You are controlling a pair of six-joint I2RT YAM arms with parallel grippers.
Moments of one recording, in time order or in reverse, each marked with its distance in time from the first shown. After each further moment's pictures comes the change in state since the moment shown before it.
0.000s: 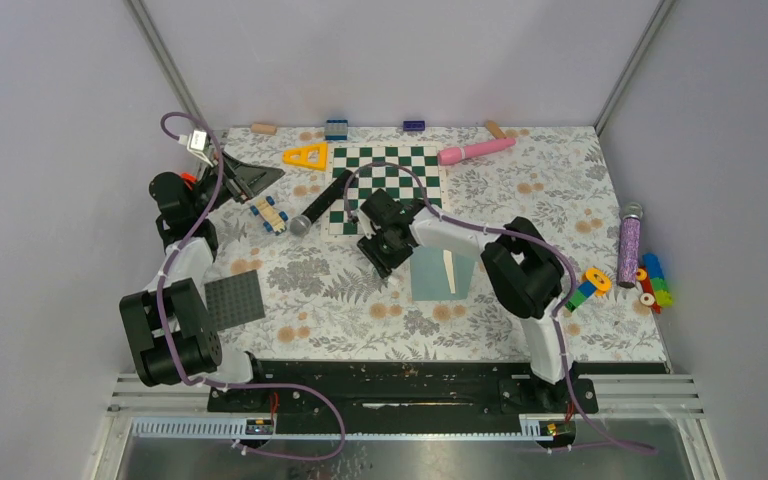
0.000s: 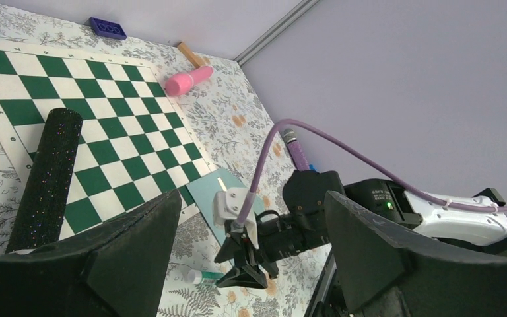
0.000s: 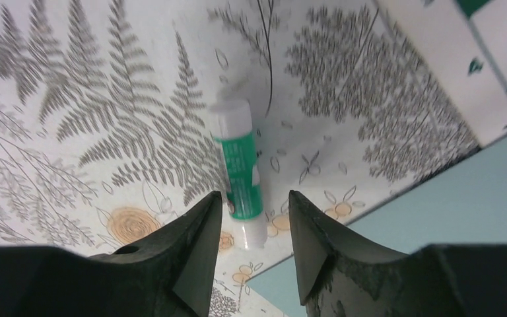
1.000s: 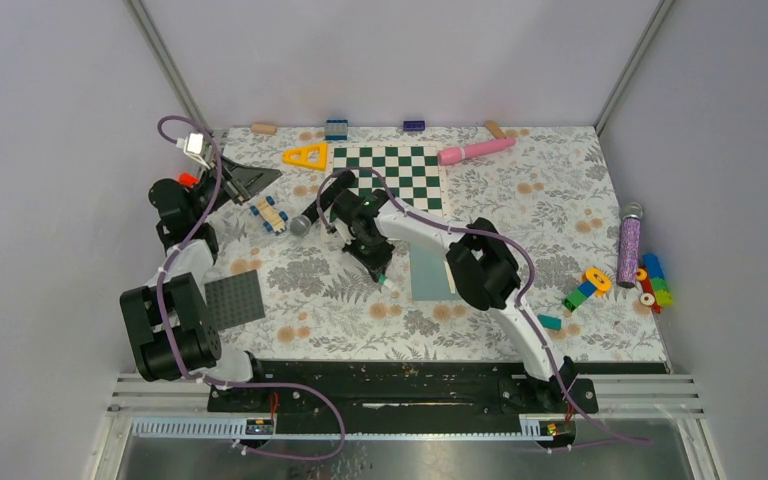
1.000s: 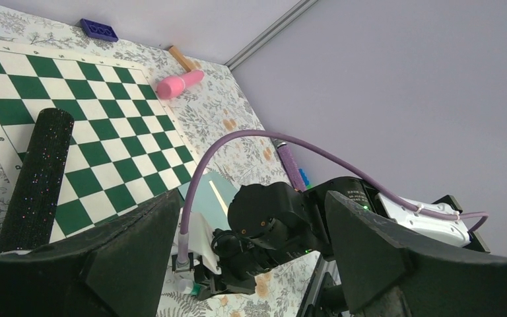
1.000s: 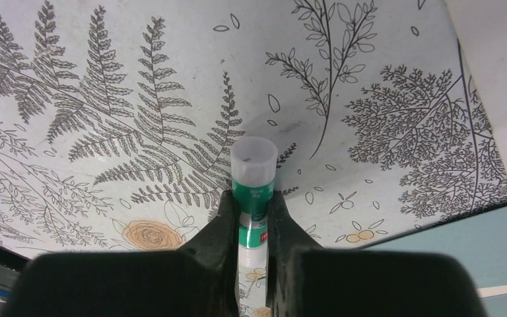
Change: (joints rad) left arm 0.017 0.024 -0.032 0.133 0.014 -0.103; right arm 0.063 0.320 0.516 -0.426 0.038 -0.060
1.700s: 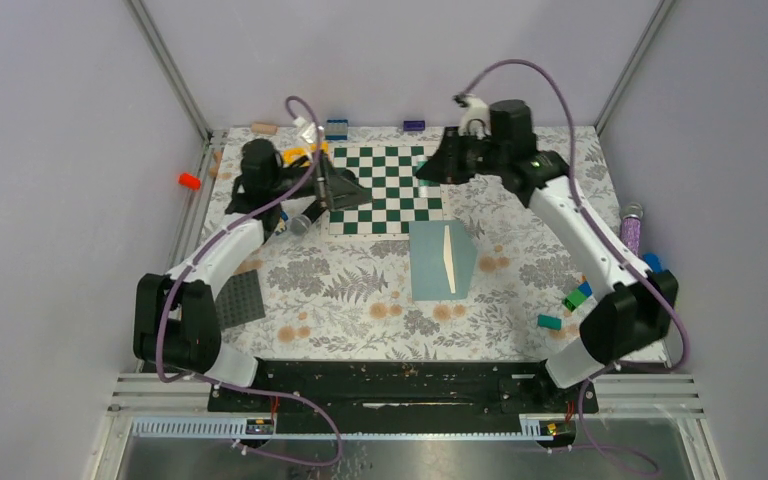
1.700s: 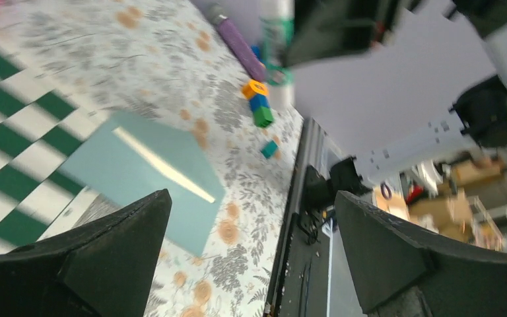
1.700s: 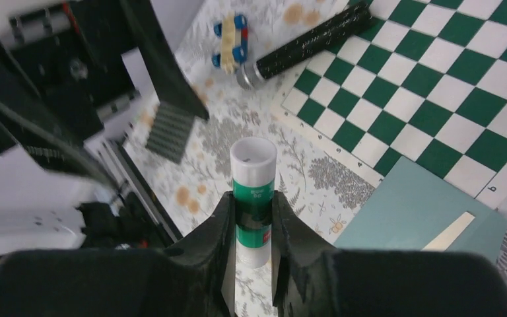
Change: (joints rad) left arm -0.464 0.018 0.193 -0.505 -0.023 0.423; right arm -0.428 -0.753 -0.395 0.488 -0.466 0.305
